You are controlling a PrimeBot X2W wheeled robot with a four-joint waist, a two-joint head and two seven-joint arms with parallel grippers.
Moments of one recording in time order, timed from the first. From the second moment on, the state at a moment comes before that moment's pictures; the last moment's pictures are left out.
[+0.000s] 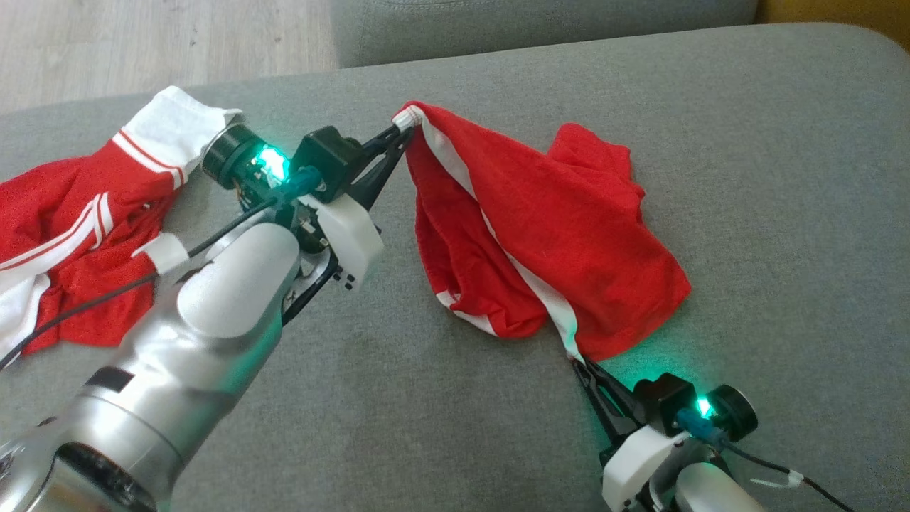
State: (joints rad) left arm -0.93 0.24 -0.97 0.73 -0.51 -0.13 -0.08; right arm -0.20 -0.10 0.44 0.68 0.07 0.13 -0.26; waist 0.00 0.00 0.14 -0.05
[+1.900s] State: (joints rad) left arm -0.74 0.31 -1.02 0.44 -0.33 -0.09 -0.26; right arm -0.46 -0.57 0.24 0.32 0.22 0.13 -0.26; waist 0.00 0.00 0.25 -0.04
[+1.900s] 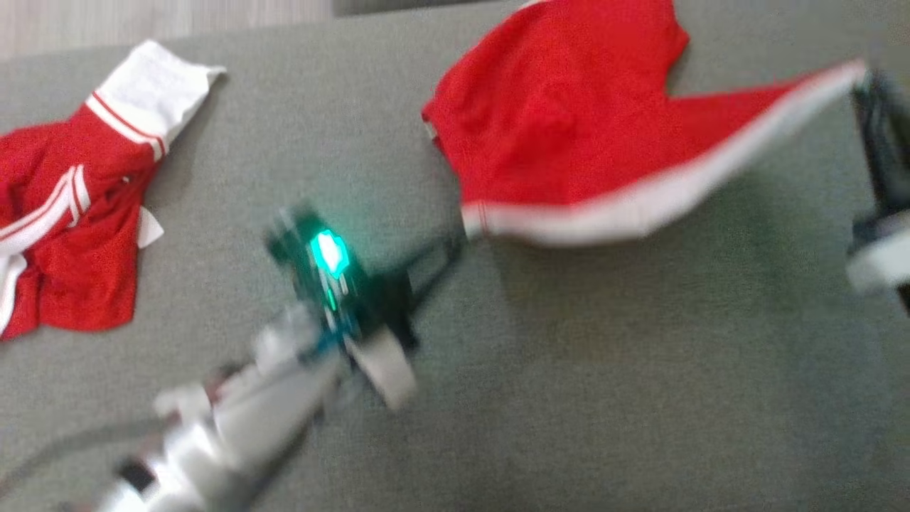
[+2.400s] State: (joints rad) left arm -0.41 0.33 -1.13 0.41 -0.36 -0.11 -0.26; right arm 0.09 -0.68 0.11 0.10 0.34 0.13 -0.25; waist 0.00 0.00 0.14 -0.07
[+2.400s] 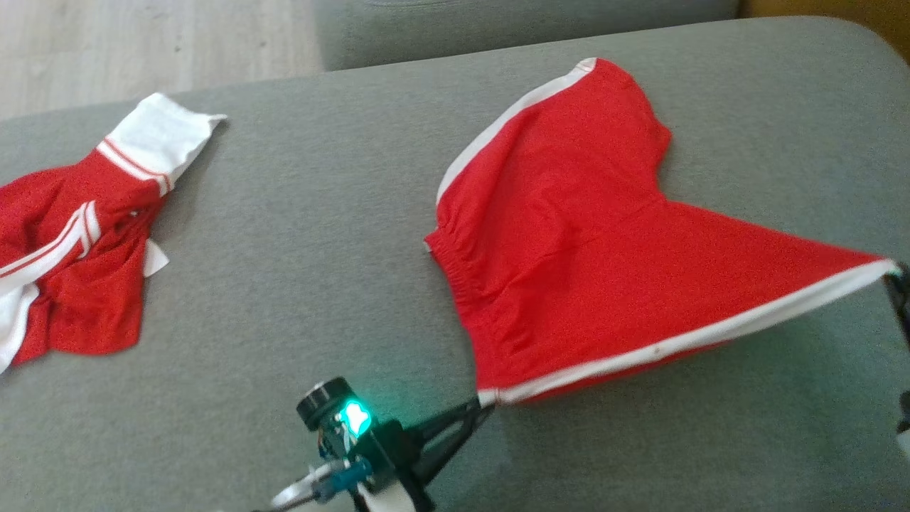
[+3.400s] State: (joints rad) left arm -0.73 0.16 -0.94 0.42 -0.56 -0.10 -0.20; right arm -0.75 -0.88 0.59 0.46 0.44 0.13 -0.02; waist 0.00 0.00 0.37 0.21
